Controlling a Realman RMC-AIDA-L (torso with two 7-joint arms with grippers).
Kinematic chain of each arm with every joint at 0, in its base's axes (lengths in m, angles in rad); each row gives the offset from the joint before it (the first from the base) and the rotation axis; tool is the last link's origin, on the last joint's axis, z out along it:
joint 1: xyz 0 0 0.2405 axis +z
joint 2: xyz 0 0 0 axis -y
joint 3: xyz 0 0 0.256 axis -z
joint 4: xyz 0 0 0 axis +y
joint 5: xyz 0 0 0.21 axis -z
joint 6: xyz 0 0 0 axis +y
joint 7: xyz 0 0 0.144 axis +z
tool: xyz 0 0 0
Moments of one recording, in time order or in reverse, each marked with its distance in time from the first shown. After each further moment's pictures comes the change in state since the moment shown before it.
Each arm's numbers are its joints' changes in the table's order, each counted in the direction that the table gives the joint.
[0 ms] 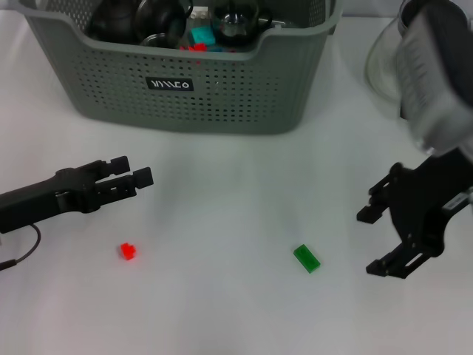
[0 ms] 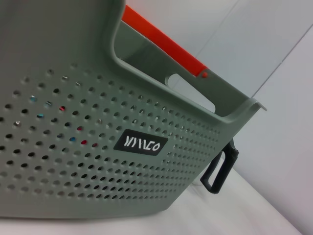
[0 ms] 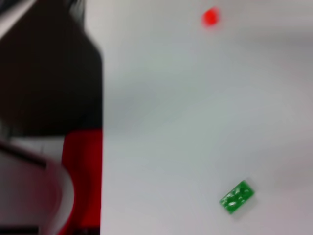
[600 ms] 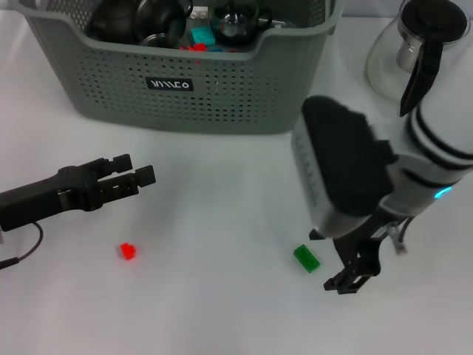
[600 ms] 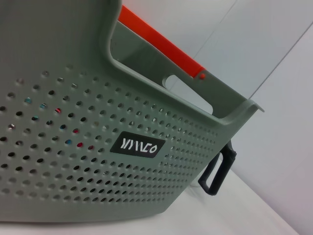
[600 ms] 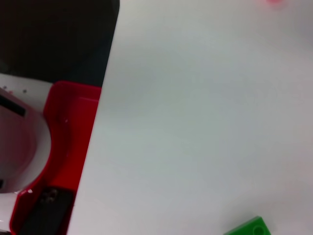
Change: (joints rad) left arm -0.006 0.000 0.000 -0.006 0.002 0.000 0.004; right arm 0.029 -0.005 0.383 0.110 -0.004 0.294 0.016
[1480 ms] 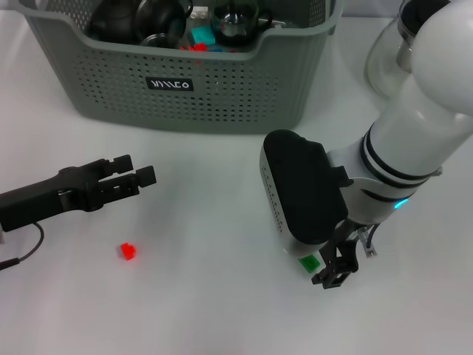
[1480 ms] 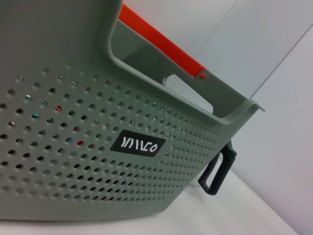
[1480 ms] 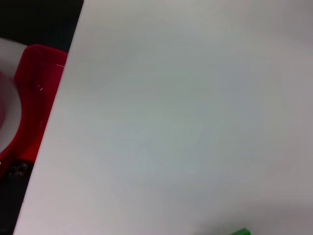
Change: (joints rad) left arm 0.001 0.001 0.000 -0.001 -0.001 -0.001 -0.004; right arm 0.073 -0.005 0.175 0.164 0.009 0.207 0.016
